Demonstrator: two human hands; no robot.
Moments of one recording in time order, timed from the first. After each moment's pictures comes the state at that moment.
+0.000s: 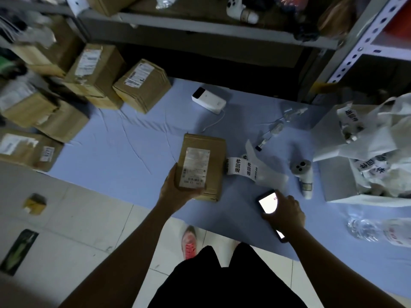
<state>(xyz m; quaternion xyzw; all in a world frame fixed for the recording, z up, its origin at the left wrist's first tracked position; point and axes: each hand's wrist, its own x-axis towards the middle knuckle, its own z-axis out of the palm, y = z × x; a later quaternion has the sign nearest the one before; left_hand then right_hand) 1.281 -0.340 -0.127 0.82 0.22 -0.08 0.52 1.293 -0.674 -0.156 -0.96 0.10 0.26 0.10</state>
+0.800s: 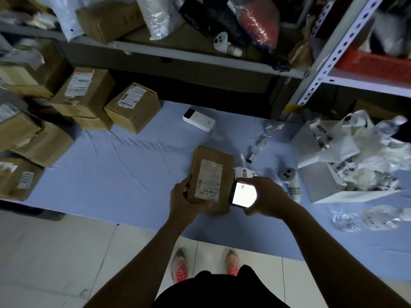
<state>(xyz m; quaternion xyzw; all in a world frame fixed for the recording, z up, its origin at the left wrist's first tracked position) 1.282 -0.339 -0.147 0.80 0.12 -0.01 0.58 1.311 -0.587 -0.028 -0.95 -0.10 0.20 0.19</state>
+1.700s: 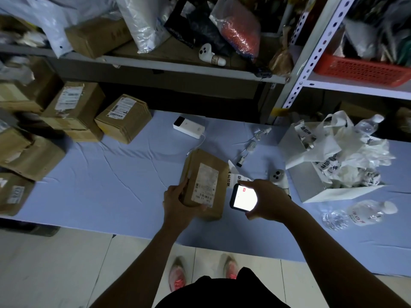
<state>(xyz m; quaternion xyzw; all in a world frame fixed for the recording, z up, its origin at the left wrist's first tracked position) 1.297 -0.344 -0.163 0.88 0.05 0.02 0.47 1.295 -0.608 0.002 -0.96 -0.09 0.21 0.13</state>
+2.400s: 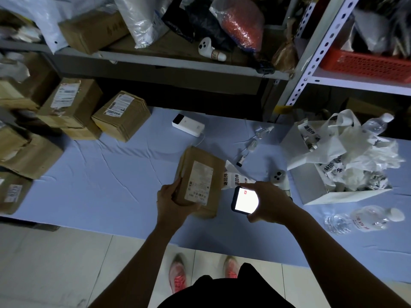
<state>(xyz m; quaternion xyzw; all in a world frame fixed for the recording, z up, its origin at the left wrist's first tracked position) 1.298 -0.344 -0.147 0.87 0.11 0.04 0.48 1.309 -0.626 -0.013 -0.96 -0.09 0.23 0.13</state>
